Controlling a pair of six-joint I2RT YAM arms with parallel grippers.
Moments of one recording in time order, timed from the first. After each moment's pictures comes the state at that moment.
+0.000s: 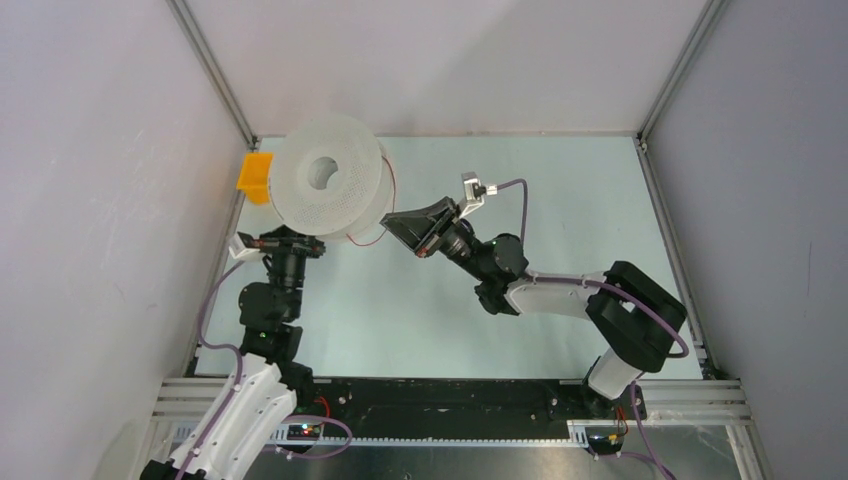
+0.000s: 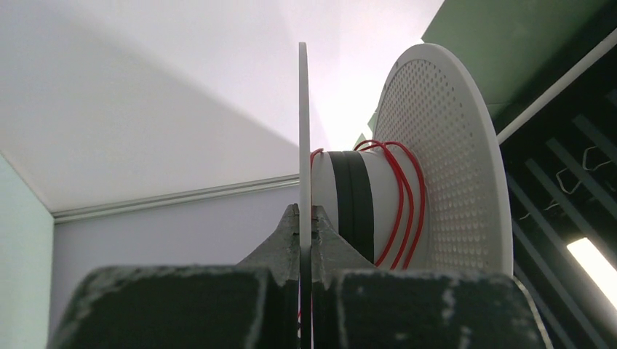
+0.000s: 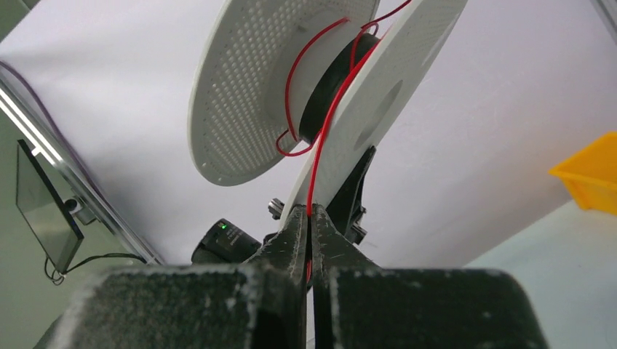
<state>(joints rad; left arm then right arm) -0.27 0.55 0.29 0.65 -0.18 -1.75 0.94 1.65 0.87 1.43 -0.16 0.91</state>
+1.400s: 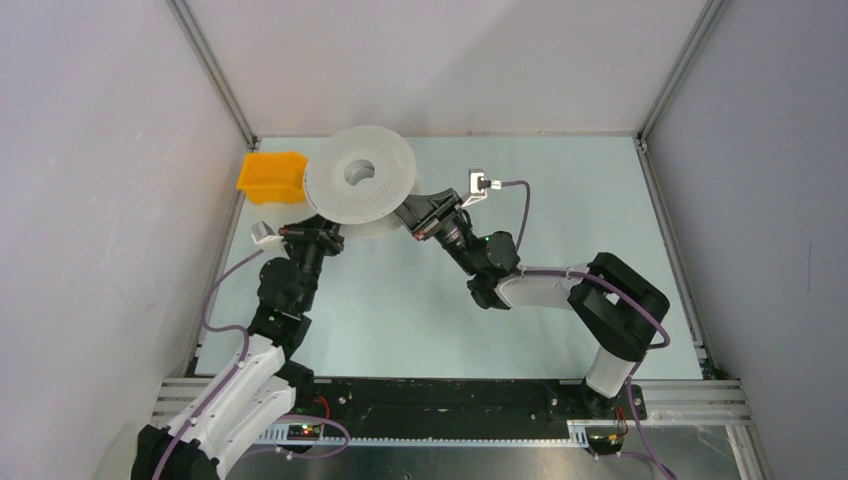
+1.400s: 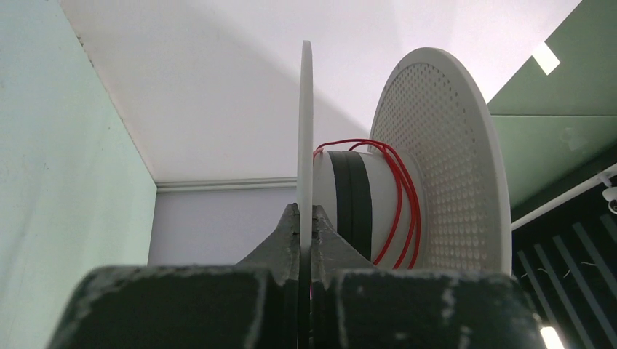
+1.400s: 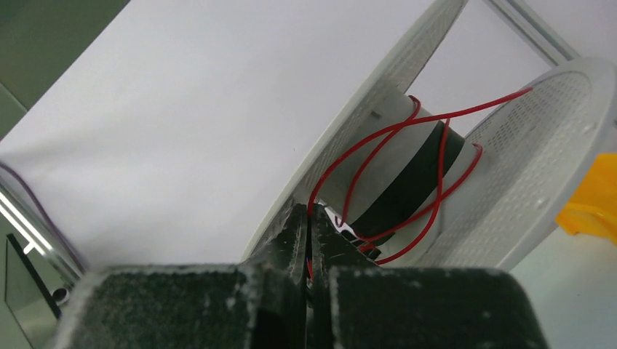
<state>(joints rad) -0.36 0.70 0.36 0.51 -0.20 -1.67 0.91 1.72 0.90 1.48 0.01 1.00</state>
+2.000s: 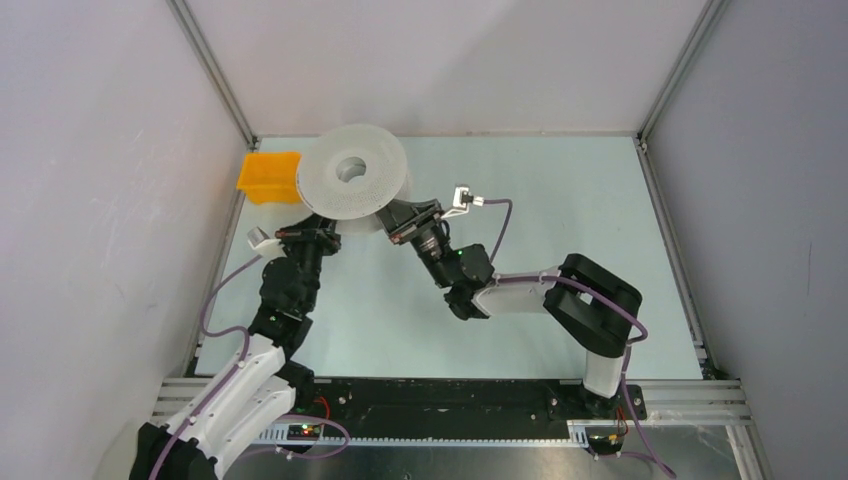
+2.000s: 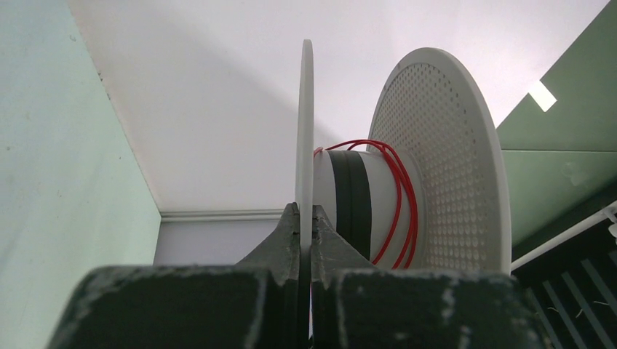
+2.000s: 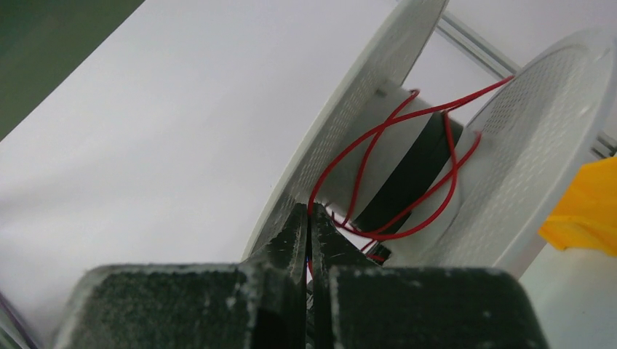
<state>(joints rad) -0.38 0.70 0.36 0.50 -0.33 -1.68 1.03 1.83 1.00 1.51 0.29 0.92</state>
